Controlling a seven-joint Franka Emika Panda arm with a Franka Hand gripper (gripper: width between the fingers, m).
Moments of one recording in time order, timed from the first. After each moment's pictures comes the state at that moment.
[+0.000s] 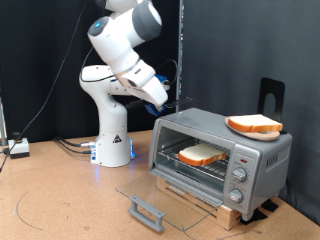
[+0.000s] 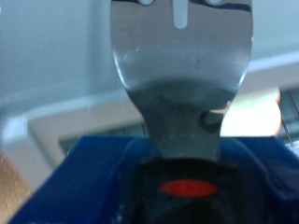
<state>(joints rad) -0.43 -0.67 0.24 -2.73 0.74 1.77 -1.46</state>
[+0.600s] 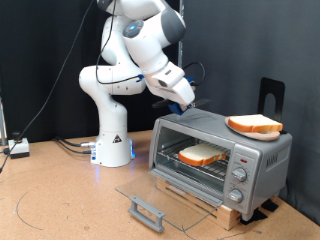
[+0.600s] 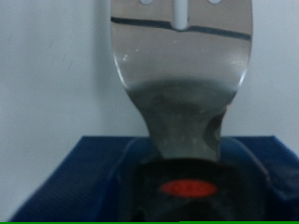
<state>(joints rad) -0.32 -0.78 0.45 -2.80 0.92 1.84 -1.34</state>
